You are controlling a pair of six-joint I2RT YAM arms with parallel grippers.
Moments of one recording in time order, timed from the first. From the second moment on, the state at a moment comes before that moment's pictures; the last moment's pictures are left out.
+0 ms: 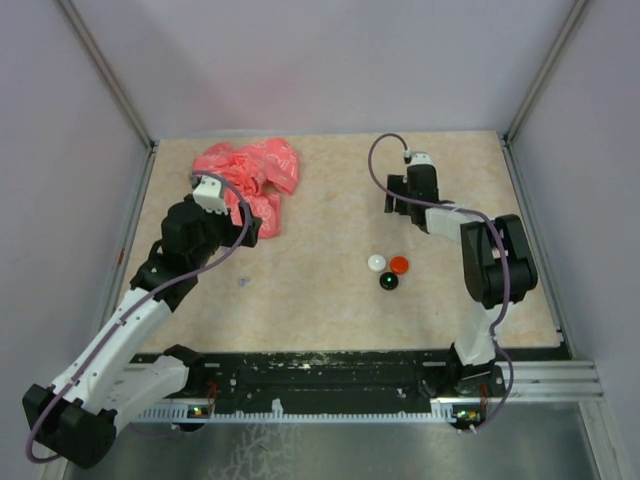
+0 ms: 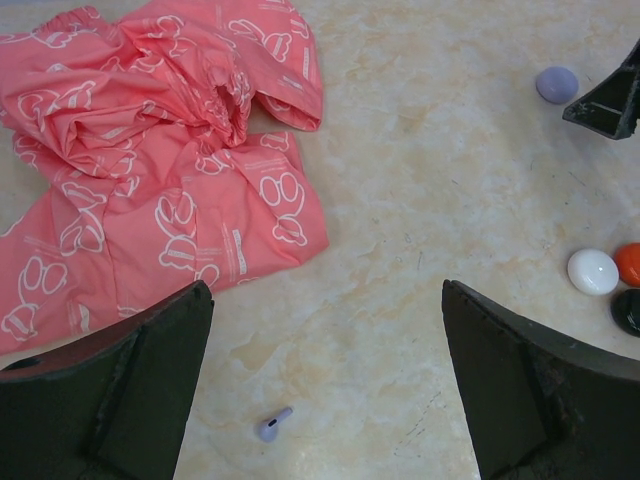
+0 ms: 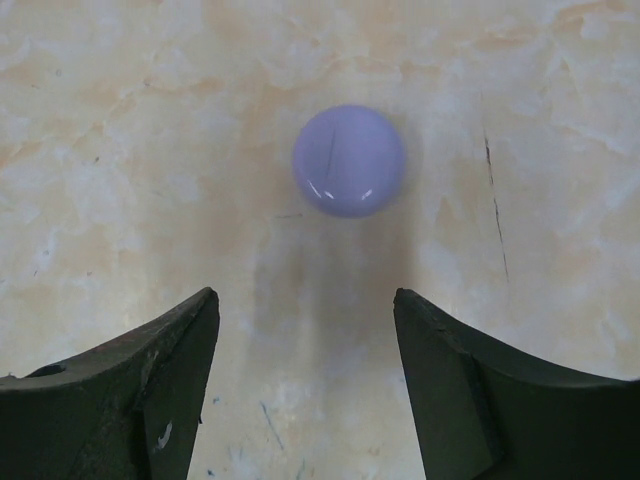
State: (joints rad) left arm -0.43 0.90 0.81 -0.20 -0.12 -0.16; right arm 0.23 1.81 1.04 0.13 0.10 0.20
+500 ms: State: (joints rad) left arm -0.39 0.95 0.81 -0.20 -0.05 -0.17; right arm 0.11 2.03 1.33 0.06 -0.21 -0.07
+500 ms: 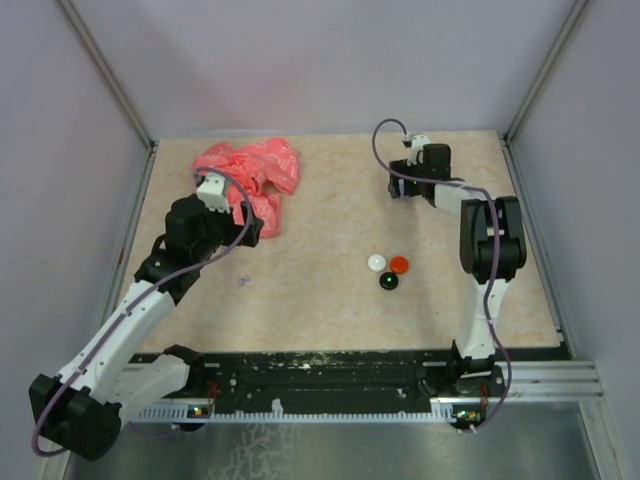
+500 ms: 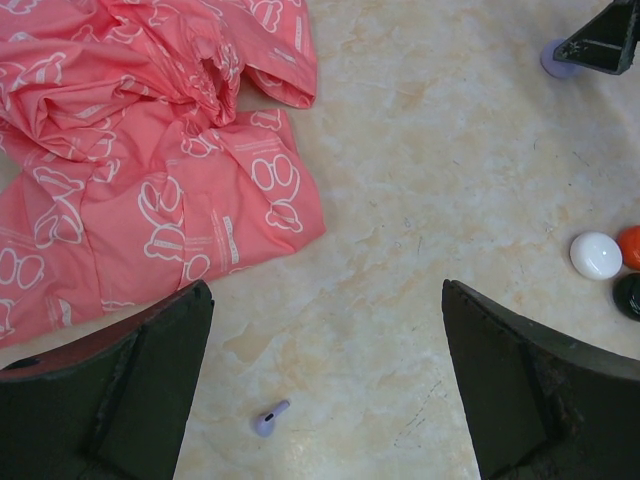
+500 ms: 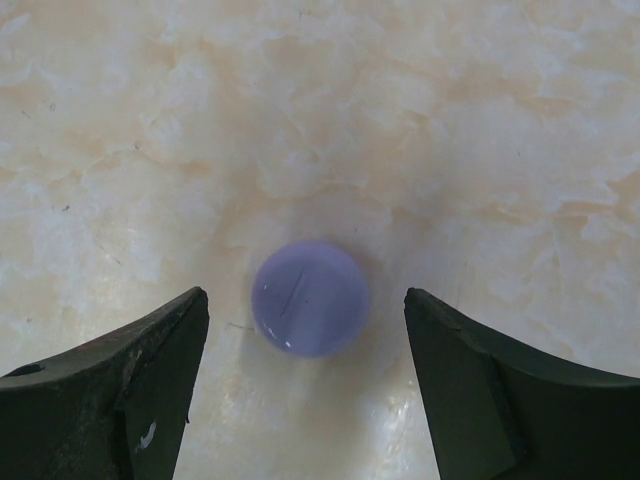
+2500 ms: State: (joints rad) left arm -0.29 0.99 0.81 -0.20 0.12 -0.22; right arm 0.20 2.06 1.36 -0.07 -0.15 -0.19
